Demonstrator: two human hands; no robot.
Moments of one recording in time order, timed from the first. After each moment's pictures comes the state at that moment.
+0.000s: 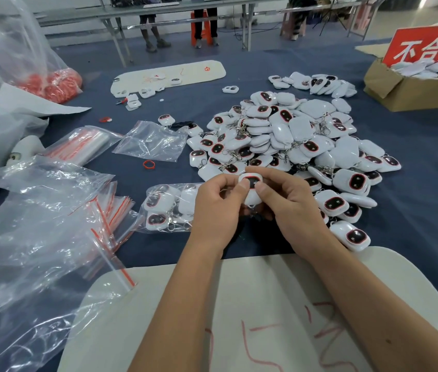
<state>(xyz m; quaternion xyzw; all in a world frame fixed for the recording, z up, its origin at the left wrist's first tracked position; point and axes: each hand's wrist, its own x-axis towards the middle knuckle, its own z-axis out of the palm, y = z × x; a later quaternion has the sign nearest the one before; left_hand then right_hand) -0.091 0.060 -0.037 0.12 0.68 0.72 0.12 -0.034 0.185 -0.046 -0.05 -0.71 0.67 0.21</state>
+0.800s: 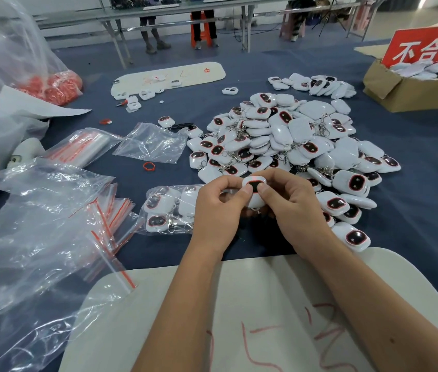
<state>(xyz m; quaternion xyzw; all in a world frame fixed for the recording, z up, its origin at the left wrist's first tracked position) -0.092 0.058 -0.042 0.15 0.68 0.71 0.10 -0.033 0.187 -0.043 -0.07 -0.73 0.64 0.22</state>
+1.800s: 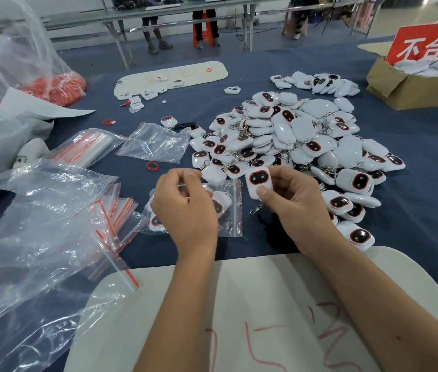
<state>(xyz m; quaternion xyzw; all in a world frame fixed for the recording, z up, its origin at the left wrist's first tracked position) -0.096 0.040 -0.029 0.00 0.74 0.64 -0.23 -0.036 0.188 -0.047 -0.06 -0.69 0.68 0.23</state>
